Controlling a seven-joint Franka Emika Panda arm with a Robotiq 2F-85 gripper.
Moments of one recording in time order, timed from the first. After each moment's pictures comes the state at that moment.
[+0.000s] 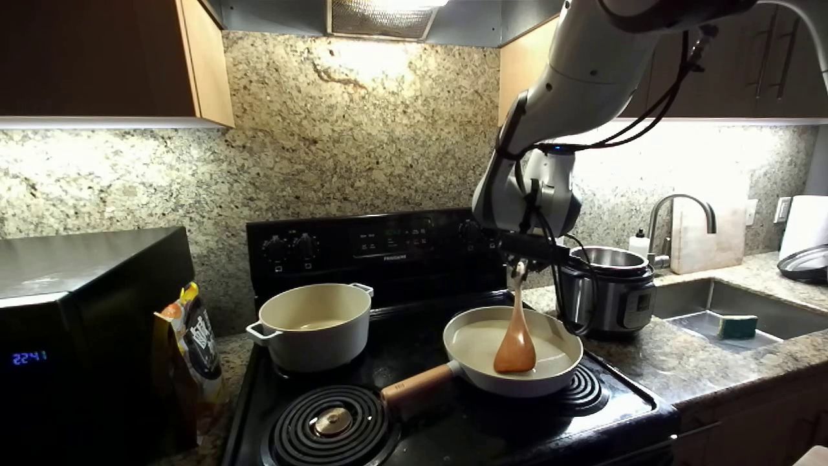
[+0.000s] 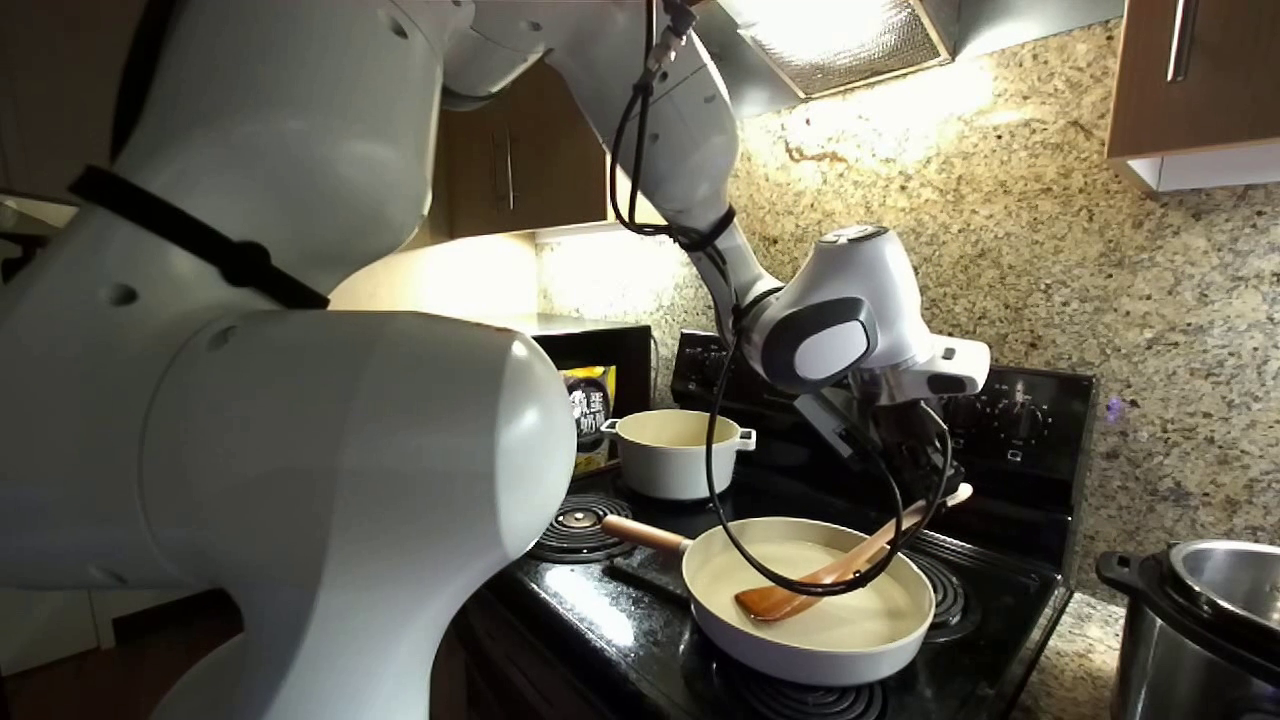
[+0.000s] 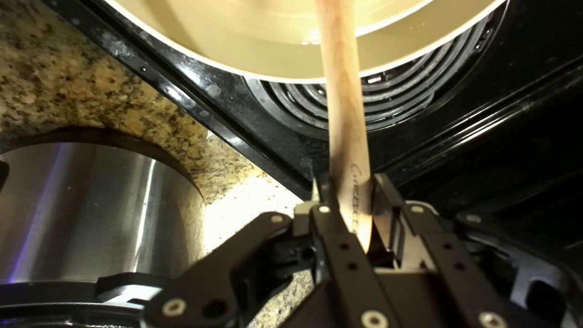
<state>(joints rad) 0.71 0.40 -0.86 -2.28 0.75 2.98 0.08</state>
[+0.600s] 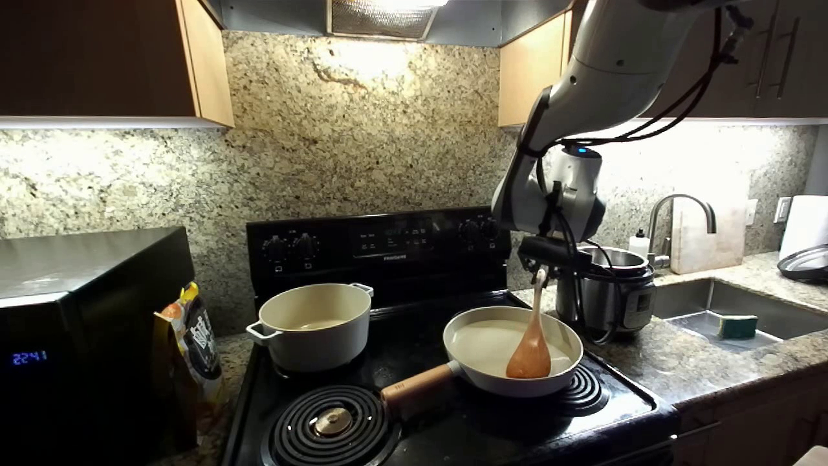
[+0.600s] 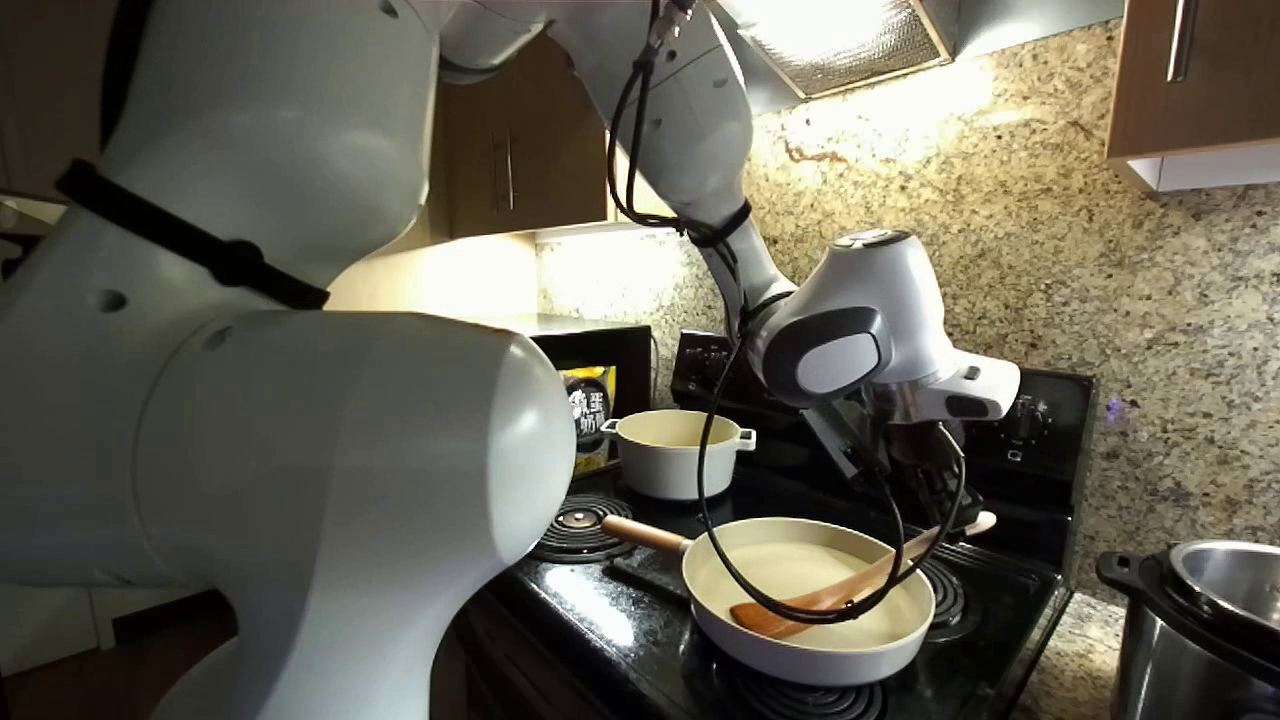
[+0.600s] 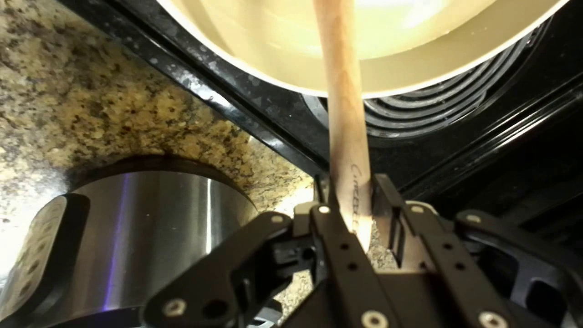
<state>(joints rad) 0.67 0.33 -0.86 -2.38 0.78 3.01 0.08</state>
